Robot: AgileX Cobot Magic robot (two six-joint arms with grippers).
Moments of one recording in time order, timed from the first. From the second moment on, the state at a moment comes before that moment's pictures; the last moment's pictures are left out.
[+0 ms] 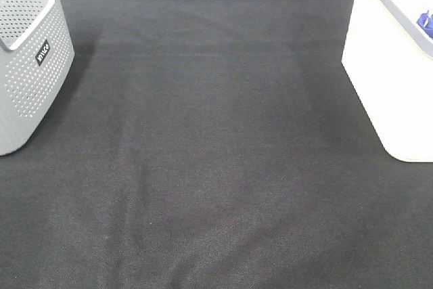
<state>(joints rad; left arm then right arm) 0.02 -0.01 -0.51 -0.02 1.05 0.07 0.01 0.00 -0.46 -0.02 1.11 0.02</state>
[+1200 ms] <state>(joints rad) 0.02 -0.01 -0.51 -0.02 1.05 0.07 0.01 0.00 -0.46 0.00 1.11 0.02</state>
